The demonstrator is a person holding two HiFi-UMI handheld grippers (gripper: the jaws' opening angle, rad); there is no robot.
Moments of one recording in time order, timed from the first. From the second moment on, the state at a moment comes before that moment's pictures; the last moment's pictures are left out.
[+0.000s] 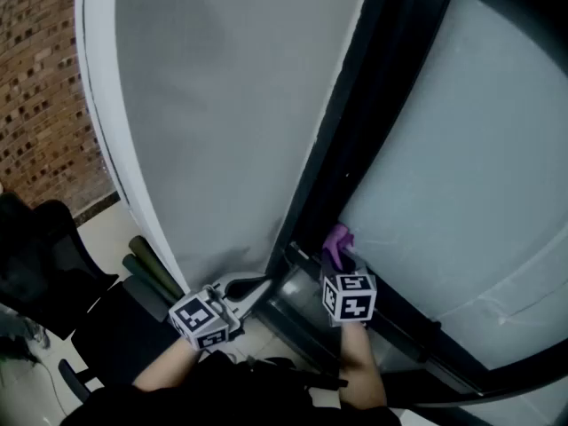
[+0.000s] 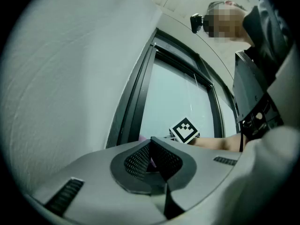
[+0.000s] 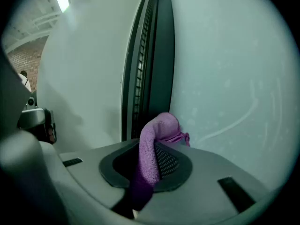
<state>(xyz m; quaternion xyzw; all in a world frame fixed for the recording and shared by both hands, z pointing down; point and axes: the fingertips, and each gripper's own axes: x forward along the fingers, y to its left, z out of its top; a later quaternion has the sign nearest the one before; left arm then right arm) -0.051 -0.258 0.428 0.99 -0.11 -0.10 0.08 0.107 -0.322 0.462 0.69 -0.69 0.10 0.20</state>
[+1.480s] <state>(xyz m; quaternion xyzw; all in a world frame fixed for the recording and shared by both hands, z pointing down) -0.064 -0.248 0.437 0.99 -0.09 -0.08 0.10 0.133 -0.305 0.489 0.73 -0.64 0.09 0.25</state>
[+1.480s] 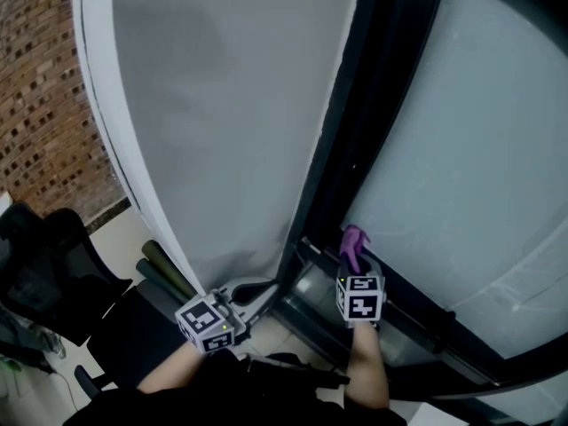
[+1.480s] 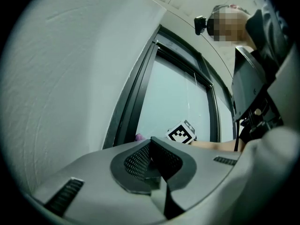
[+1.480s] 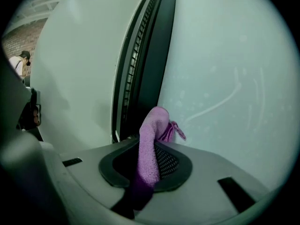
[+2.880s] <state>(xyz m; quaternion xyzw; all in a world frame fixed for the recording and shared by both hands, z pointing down) 0.003 -0.215 0.443 0.99 0.03 -0.07 0.11 0.193 -0.214 0.485 0.79 -0.56 0.13 0.21</state>
